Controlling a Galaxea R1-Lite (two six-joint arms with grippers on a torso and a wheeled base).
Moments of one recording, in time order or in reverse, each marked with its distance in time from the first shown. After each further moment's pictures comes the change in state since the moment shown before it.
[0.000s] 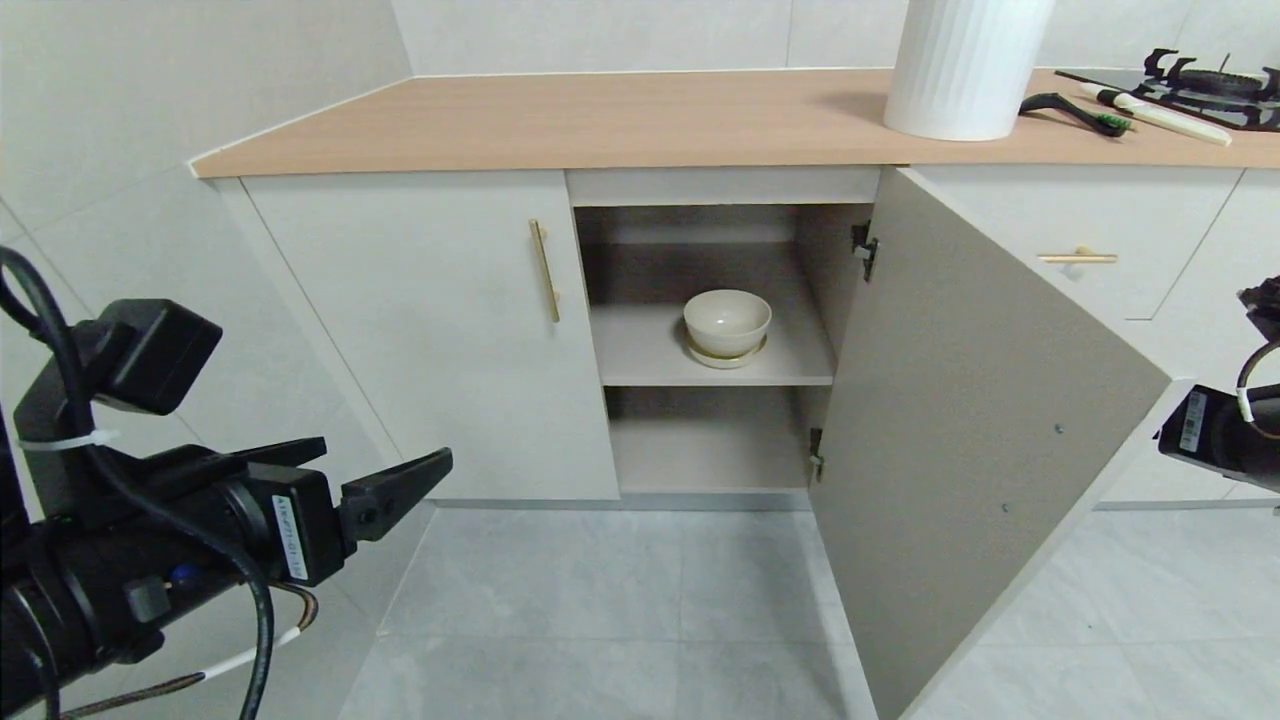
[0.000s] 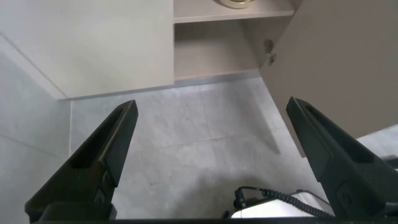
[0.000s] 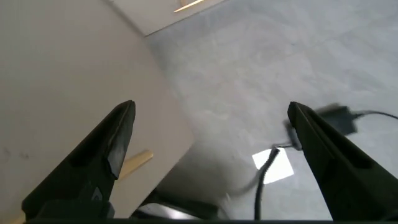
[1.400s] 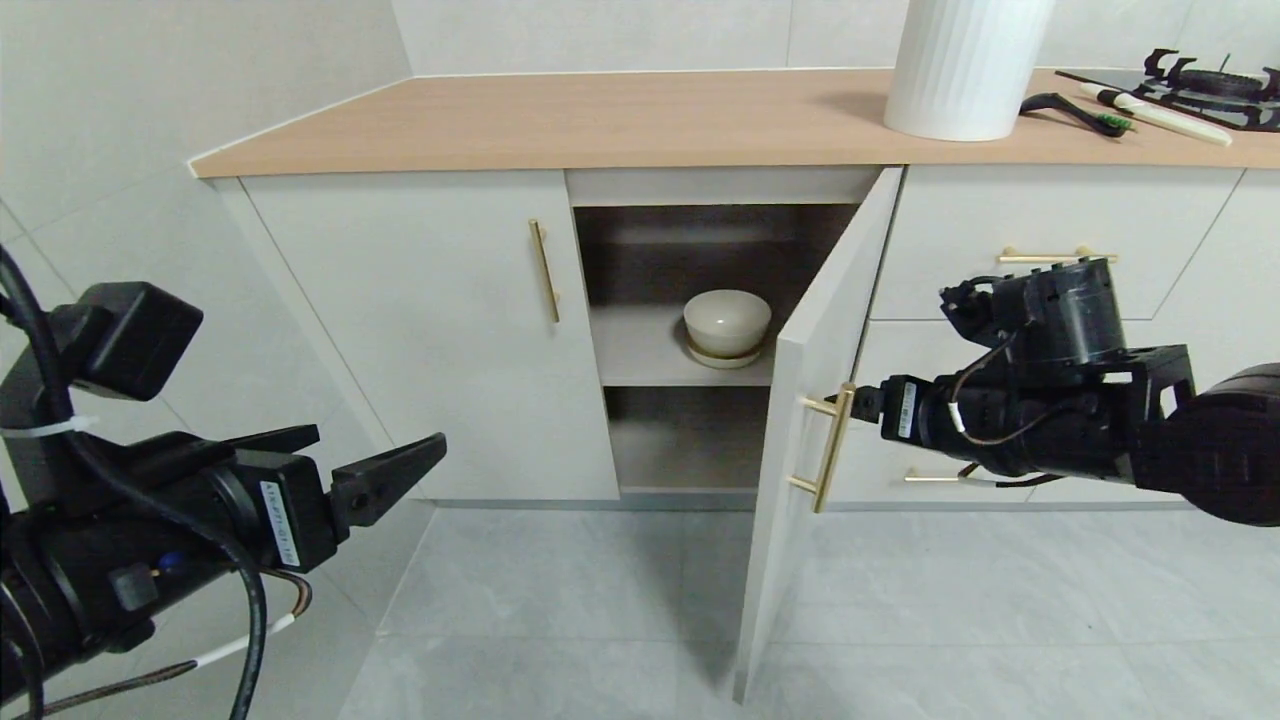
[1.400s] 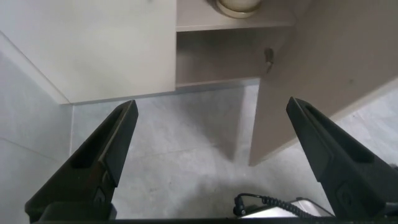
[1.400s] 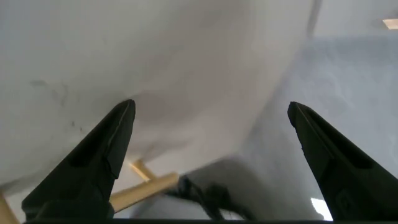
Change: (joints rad) left arm 0.006 -0.005 -0.014 -0.009 0.002 0.000; right arm 0.439 0.303 -0.056 -0.443 0.170 0.092
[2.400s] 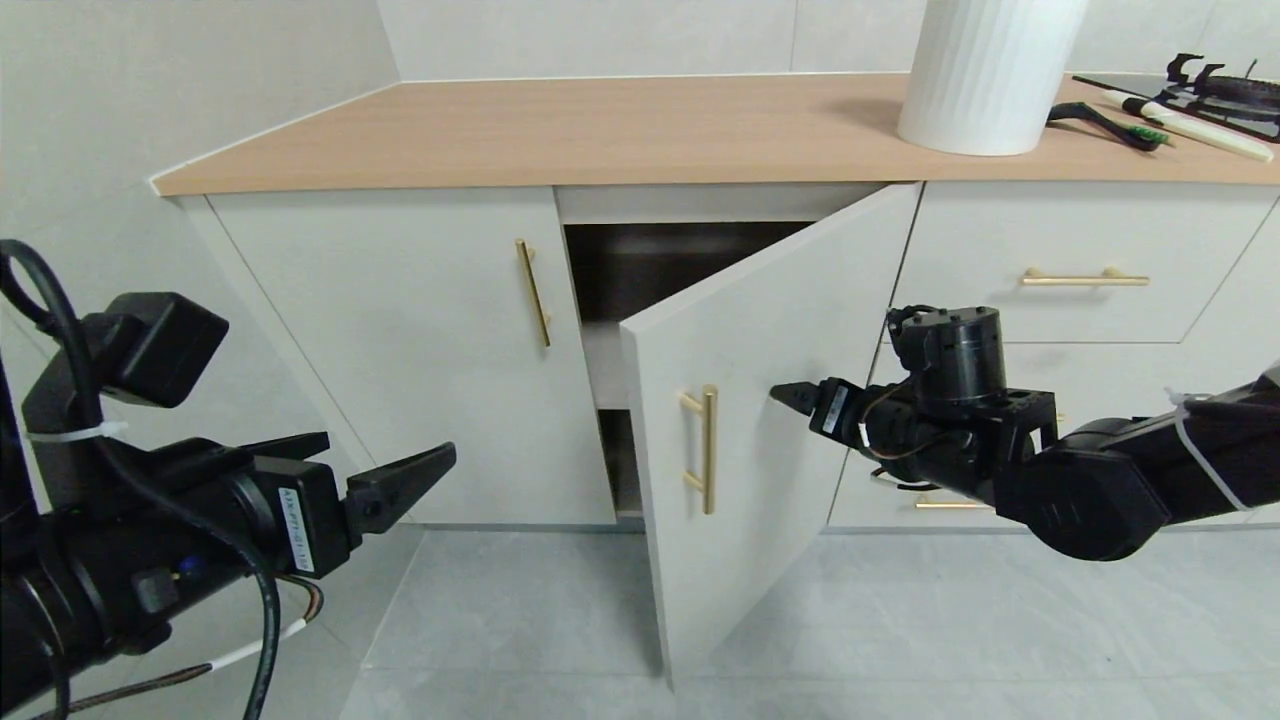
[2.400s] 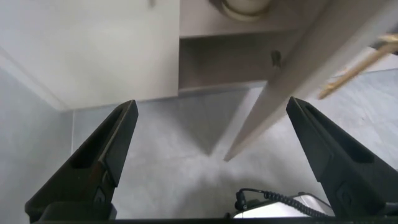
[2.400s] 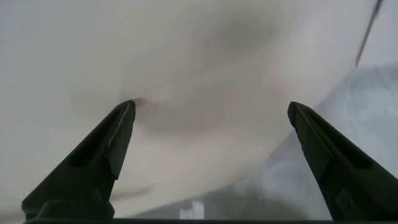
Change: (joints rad) left arm 0.000 0.019 0.000 0.008 0.003 0.002; right arm 0.059 0.201 -0.008 -0.332 -0.103 0.150
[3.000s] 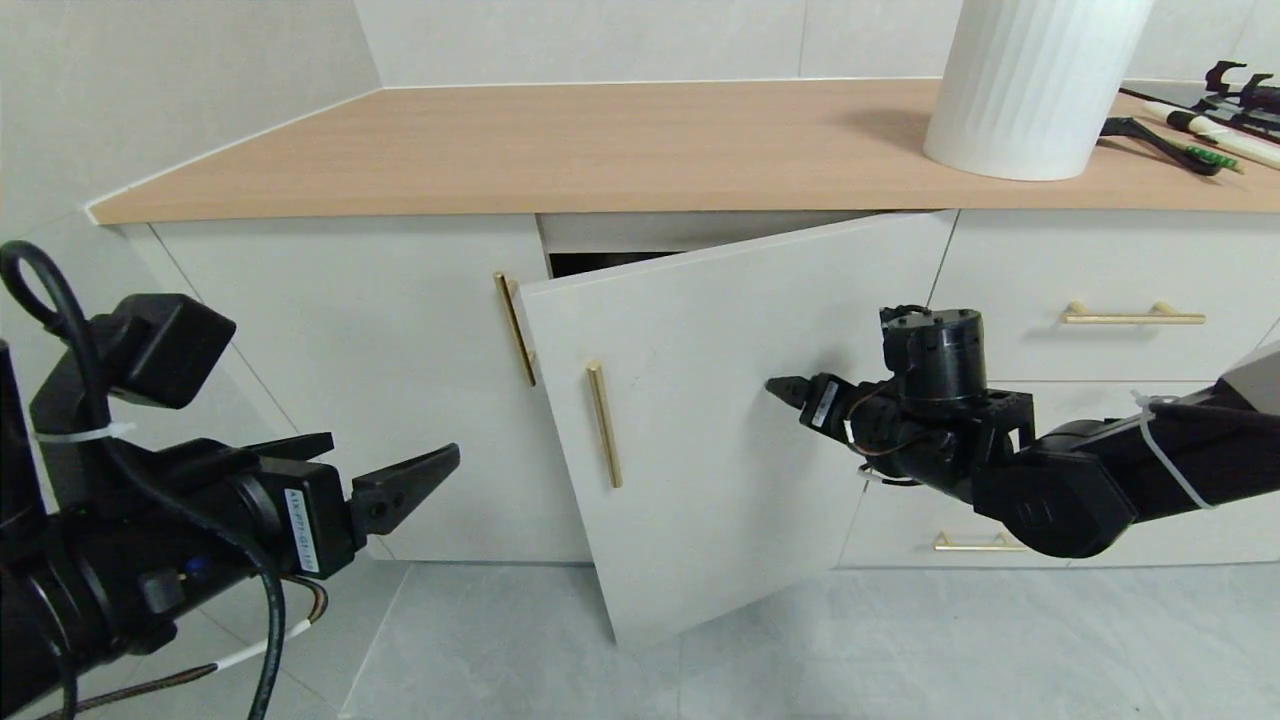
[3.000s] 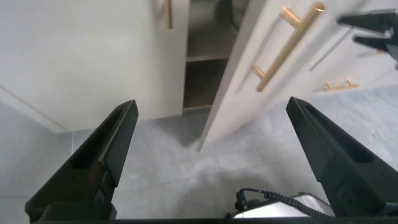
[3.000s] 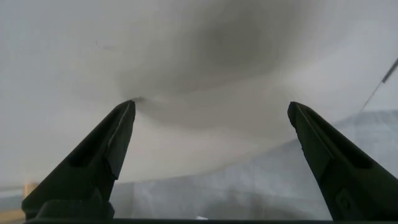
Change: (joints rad) left arm -0.001 0.006 0.001 -0.003 0.001 0.000; right arm 0.004 0.040 -0.030 -0.035 -0.047 0.020
